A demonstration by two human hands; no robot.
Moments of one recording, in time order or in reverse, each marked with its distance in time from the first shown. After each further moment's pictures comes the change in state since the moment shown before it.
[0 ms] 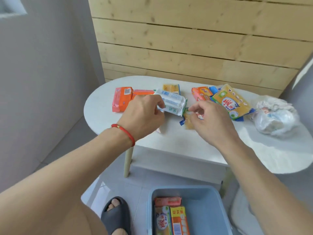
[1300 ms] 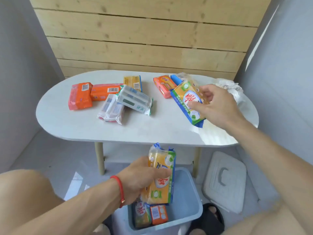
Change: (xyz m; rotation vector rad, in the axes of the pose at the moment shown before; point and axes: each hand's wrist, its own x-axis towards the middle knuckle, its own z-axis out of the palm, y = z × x) left_hand -0.106 0.066 0.095 -1.053 -0.816 -0.709; right_hand -0.022 0.097 -0.079 0.255 0.057 0.256
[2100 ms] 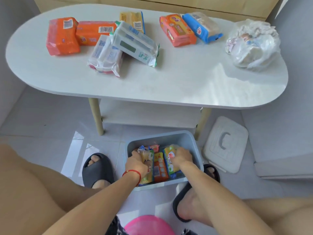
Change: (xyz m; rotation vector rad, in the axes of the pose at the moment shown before) left_hand 0.105 -0.182 -0.018 0.527 0.489 -0.272; right_hand -0.180 0.173 0.222 -0.567 -0.727 0.666
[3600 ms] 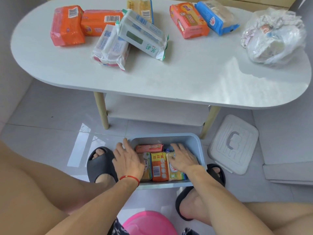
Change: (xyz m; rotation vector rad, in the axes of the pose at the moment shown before) left_hand 0.006 -0.029 -0.001 0.357 0.428 0.077; right_hand 0.013 0.014 0.022 -0.113 -0.022 -0.320
